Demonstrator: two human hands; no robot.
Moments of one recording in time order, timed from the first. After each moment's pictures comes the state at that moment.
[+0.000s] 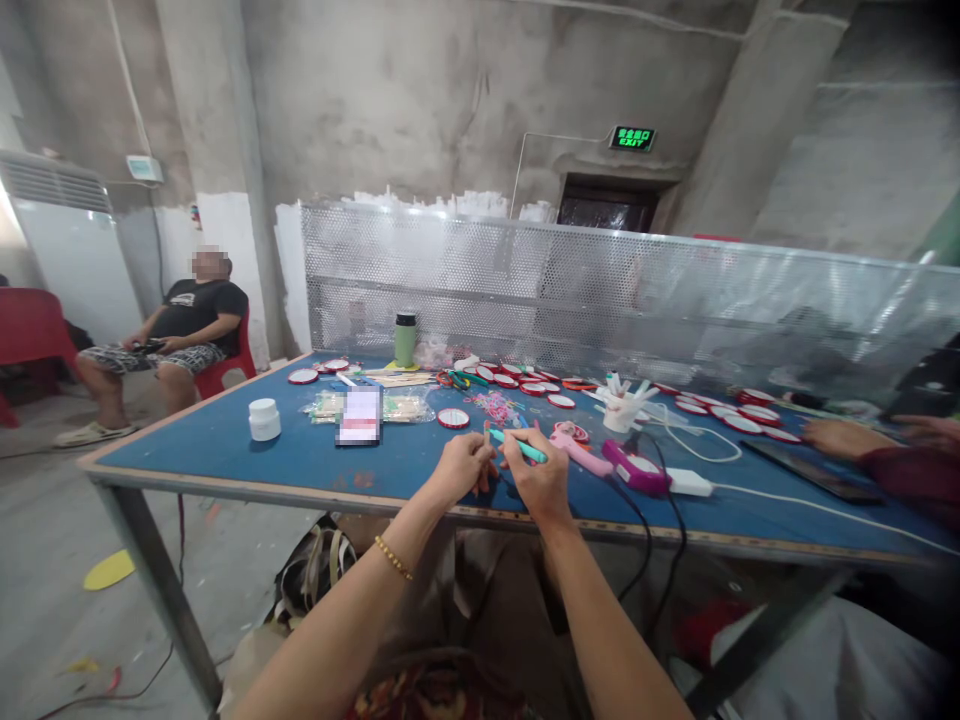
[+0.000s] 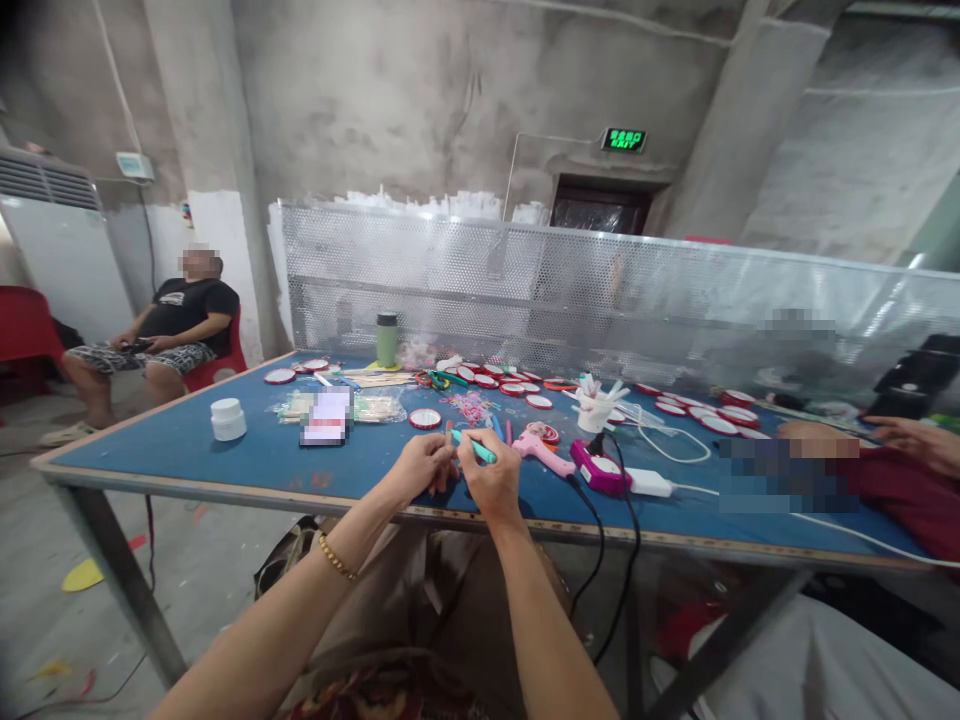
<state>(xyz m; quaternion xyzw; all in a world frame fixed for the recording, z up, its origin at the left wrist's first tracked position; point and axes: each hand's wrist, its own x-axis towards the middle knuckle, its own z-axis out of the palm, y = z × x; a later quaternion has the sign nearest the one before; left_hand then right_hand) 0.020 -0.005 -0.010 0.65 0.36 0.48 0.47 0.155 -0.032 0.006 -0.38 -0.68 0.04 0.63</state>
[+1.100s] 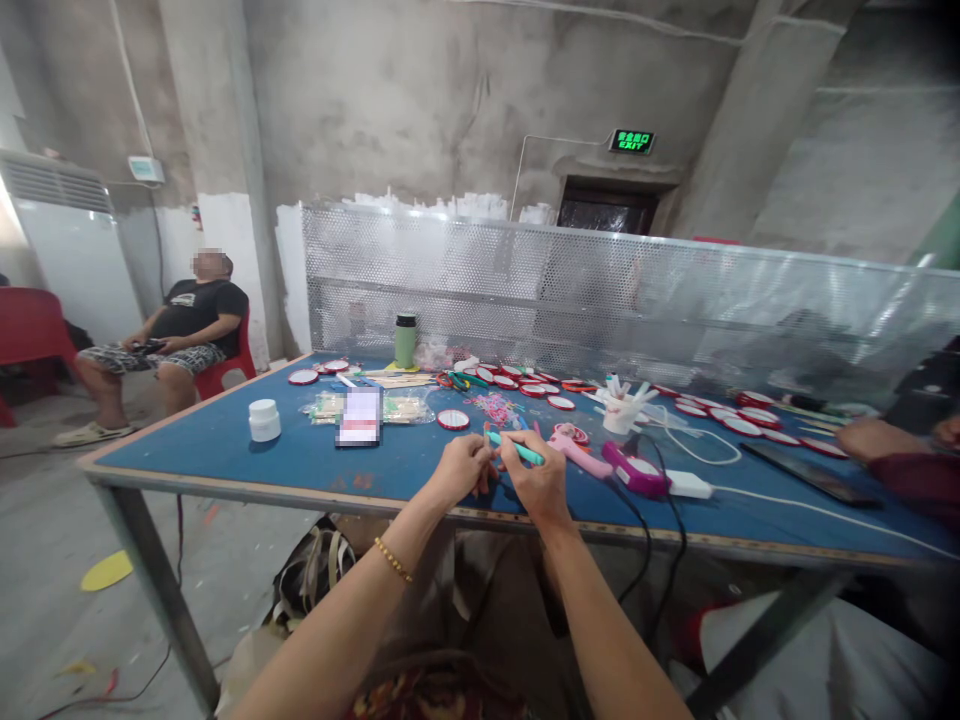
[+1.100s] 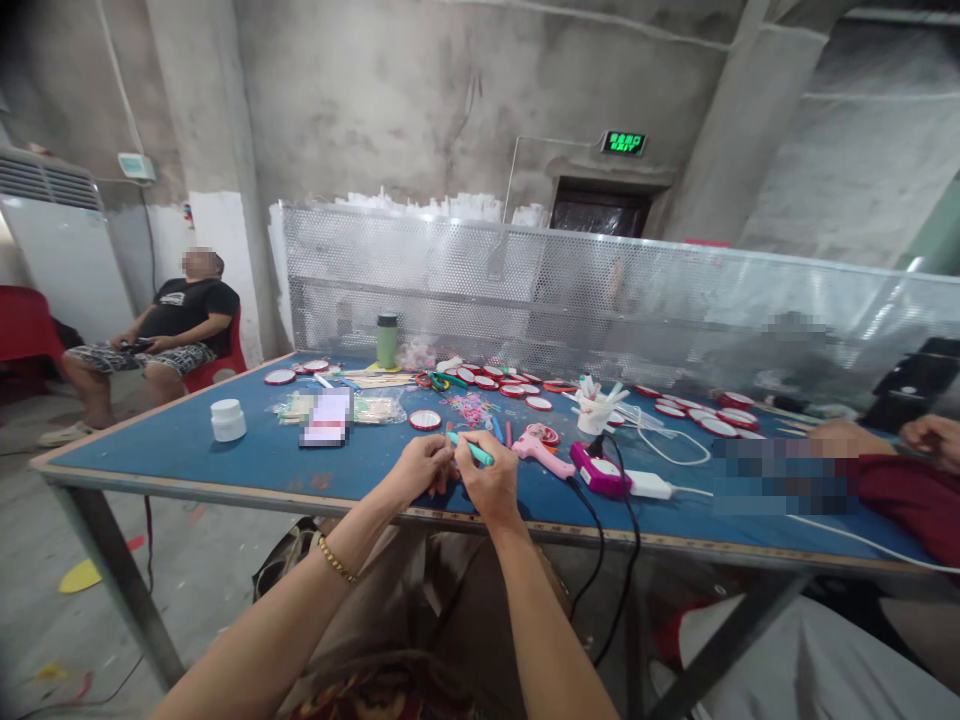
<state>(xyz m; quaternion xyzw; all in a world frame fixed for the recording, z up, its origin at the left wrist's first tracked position) 0.021 -0.004 -0.012 0.65 0.36 0.48 0.47 0.156 -0.032 0.006 -0.38 -0.70 0.04 0.61</state>
